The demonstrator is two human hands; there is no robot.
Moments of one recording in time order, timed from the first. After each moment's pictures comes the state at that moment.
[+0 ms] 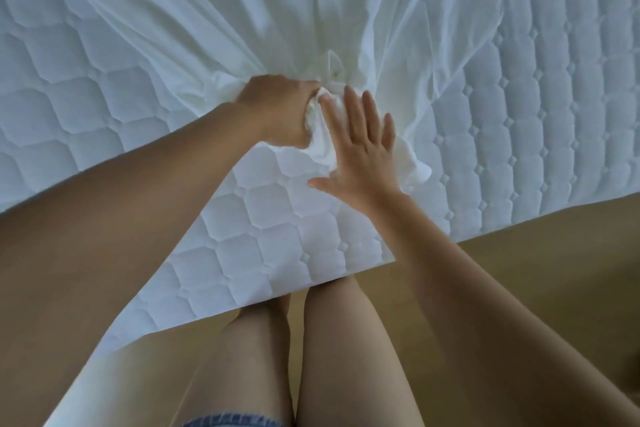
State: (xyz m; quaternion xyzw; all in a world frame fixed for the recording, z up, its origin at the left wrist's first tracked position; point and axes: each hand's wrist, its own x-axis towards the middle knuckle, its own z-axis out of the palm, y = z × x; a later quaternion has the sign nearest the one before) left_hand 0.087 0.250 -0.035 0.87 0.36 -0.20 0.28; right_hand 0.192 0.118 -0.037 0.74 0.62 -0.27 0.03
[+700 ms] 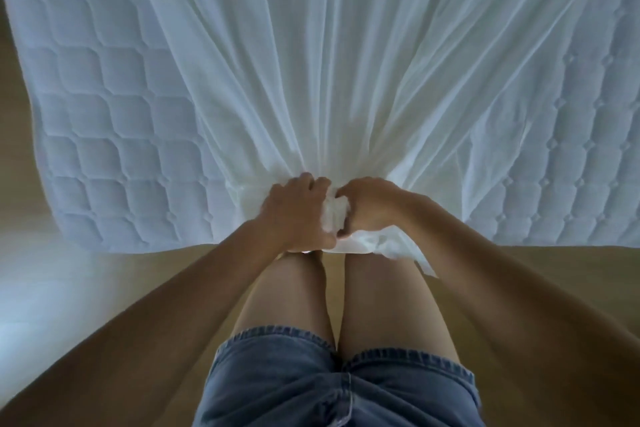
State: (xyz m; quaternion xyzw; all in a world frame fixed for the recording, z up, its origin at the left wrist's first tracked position) left_hand -0.045 0.085 -0.004 0.74 0.47 -0.28 0.38; right_hand 0.103 0.100 -0.010 0.49 0.58 -0.58 0.30
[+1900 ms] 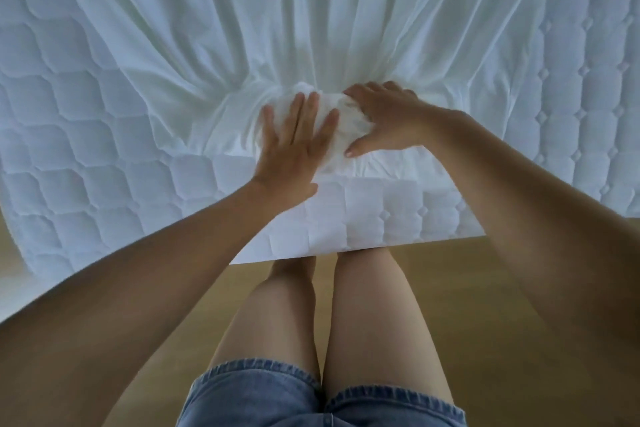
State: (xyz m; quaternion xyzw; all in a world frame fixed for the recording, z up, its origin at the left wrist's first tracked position) left_hand -0.027 0.123 -0.064 0.91 0.38 -0.15 0.09; right_hand 0.171 0.163 -0.034 0.59 0.67 -0.41 0.19
